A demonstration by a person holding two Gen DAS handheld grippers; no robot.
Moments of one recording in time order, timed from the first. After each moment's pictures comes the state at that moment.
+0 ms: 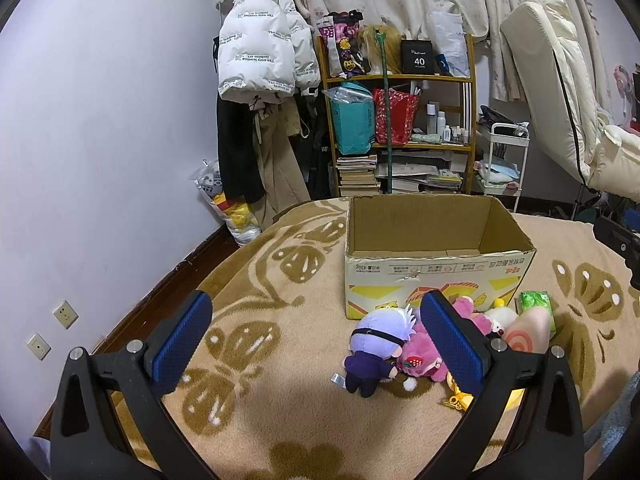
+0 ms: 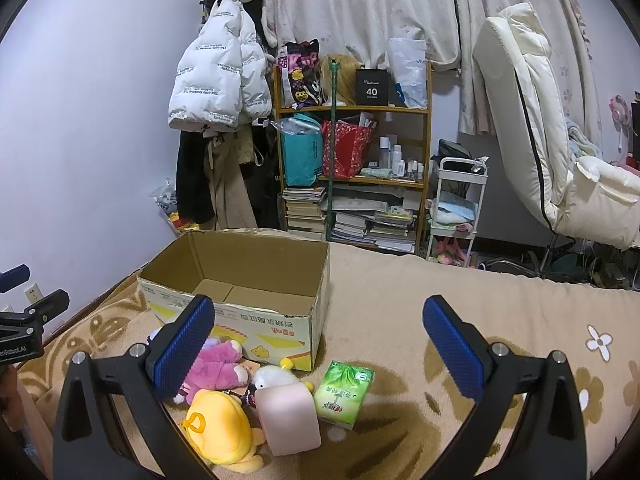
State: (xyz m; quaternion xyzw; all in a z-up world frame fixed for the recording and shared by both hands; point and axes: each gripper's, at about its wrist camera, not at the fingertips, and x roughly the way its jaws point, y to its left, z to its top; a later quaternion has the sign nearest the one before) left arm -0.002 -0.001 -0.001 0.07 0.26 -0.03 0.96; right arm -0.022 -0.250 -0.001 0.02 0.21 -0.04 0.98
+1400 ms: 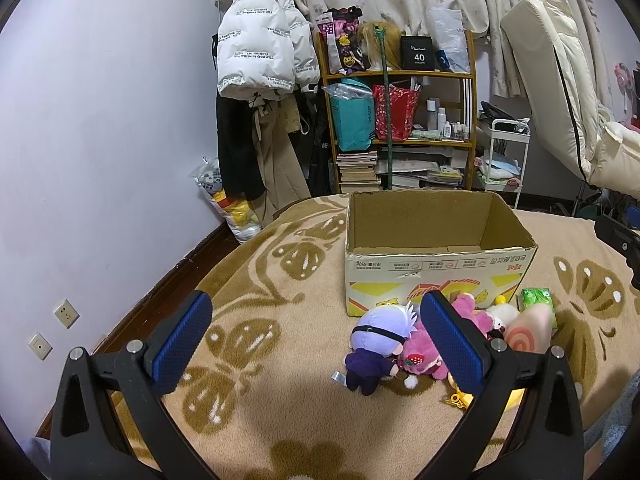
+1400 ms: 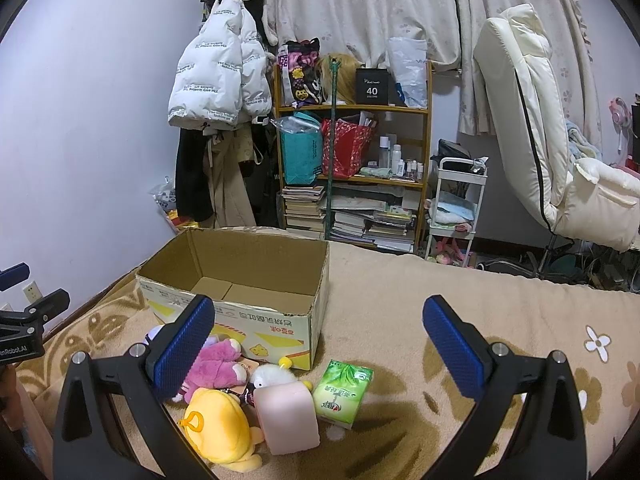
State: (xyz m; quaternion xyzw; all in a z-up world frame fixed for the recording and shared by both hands) left arm -0.001 0.000 -0.003 0.08 0.27 -0.03 0.96; right arm -0.021 -0.251 -0.001 0.02 0.22 -0.04 0.98
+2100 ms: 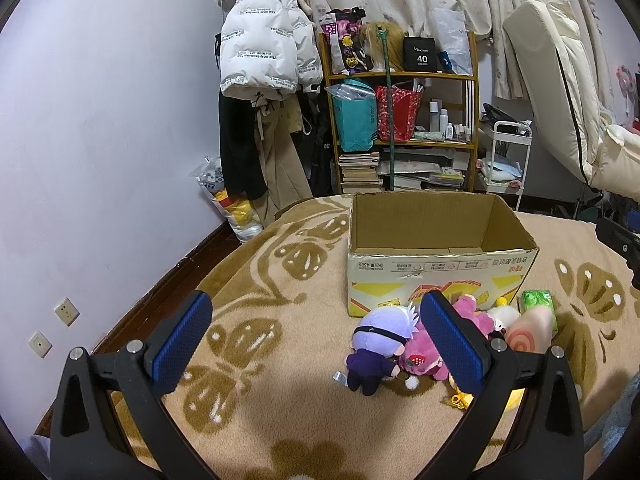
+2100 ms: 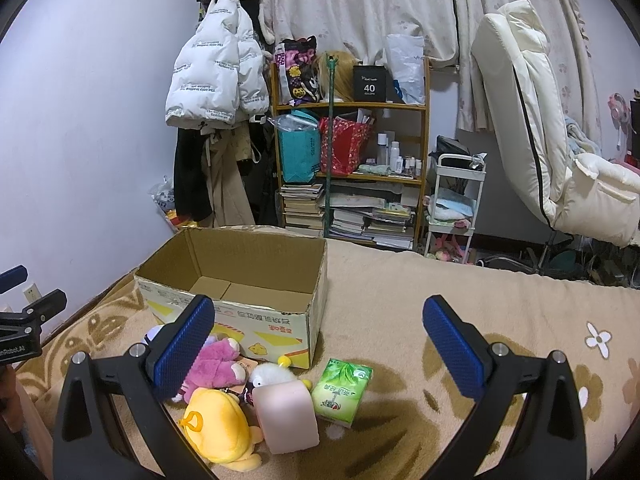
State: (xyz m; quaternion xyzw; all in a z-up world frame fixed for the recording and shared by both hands) left arm 0.001 0.001 -0.005 0.07 0.27 -0.02 0.96; right arm -0.021 -0.251 -0.004 0.02 0.22 -0.05 0.97
